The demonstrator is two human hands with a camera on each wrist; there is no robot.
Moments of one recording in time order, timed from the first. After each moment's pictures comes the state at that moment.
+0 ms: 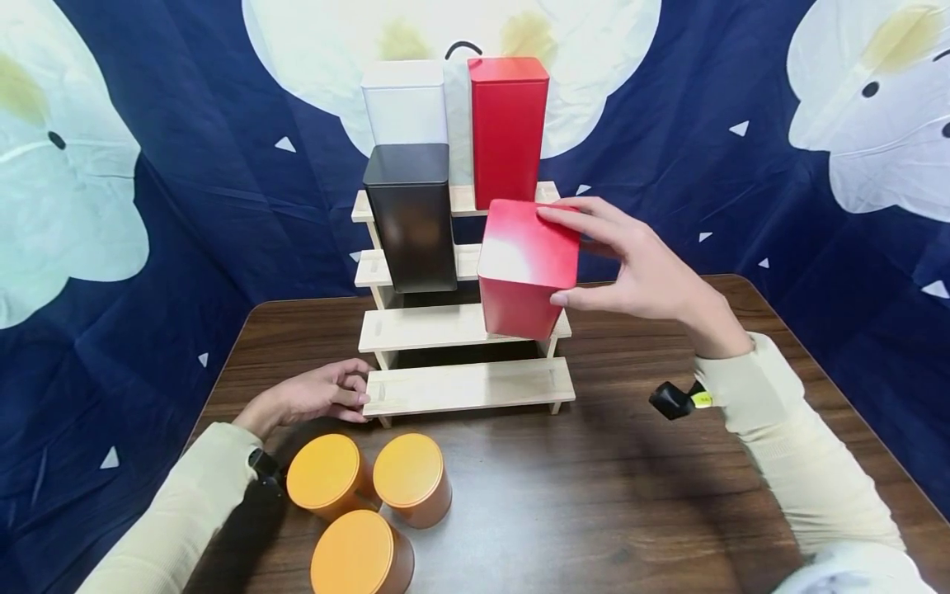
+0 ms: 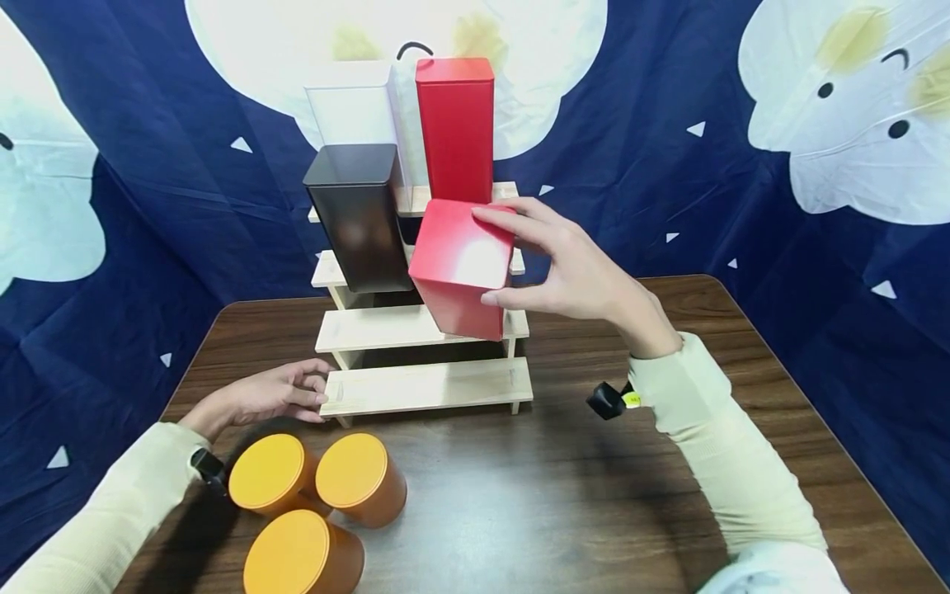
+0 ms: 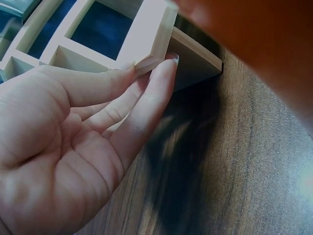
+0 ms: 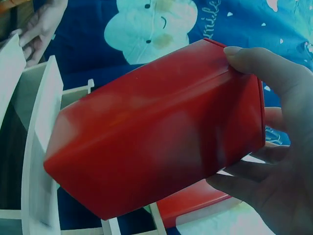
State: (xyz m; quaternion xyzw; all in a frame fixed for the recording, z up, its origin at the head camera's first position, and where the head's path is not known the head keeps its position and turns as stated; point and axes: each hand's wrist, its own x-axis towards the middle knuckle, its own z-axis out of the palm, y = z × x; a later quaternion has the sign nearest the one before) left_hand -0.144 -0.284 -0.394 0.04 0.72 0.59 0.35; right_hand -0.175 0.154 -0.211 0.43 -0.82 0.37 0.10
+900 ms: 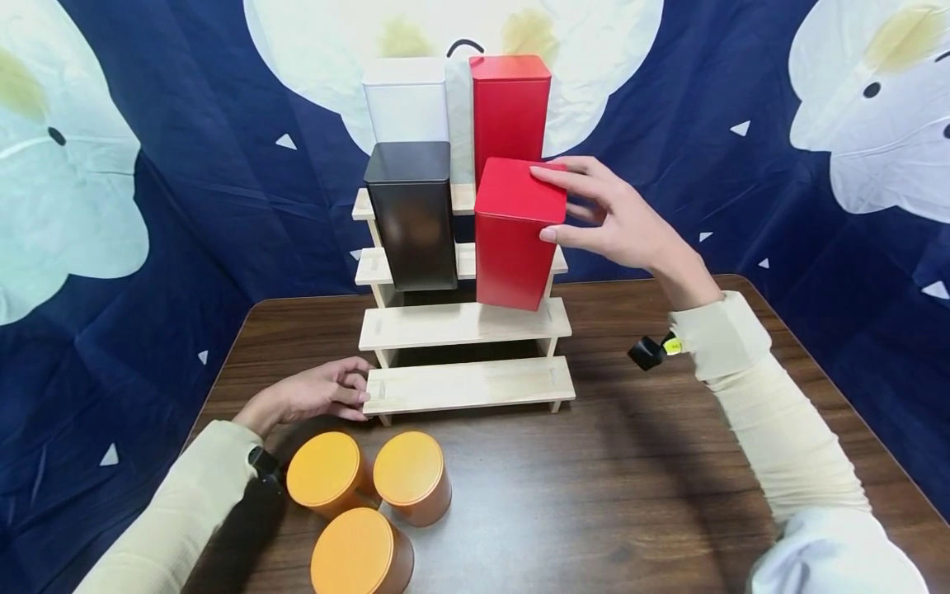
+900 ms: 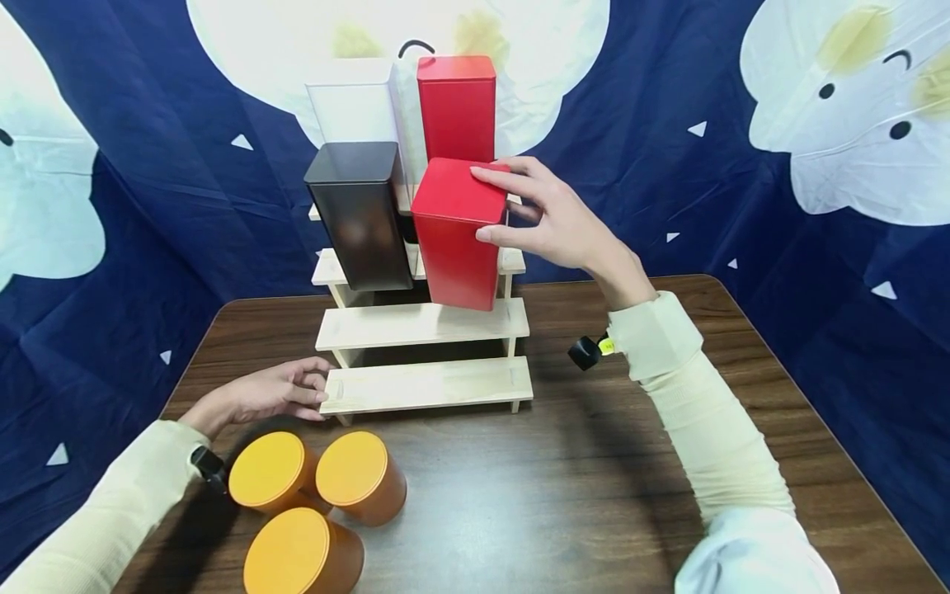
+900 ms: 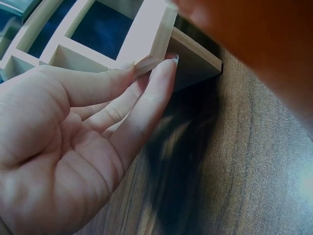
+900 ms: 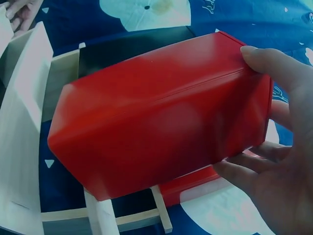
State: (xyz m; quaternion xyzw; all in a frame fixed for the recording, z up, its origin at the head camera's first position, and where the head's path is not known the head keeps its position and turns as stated) left_hand -0.145 -0.284 -0.395 0.04 0.73 0.59 0.35; right_hand -0.230 0.144 -0.206 0.40 -0.77 0.50 0.02
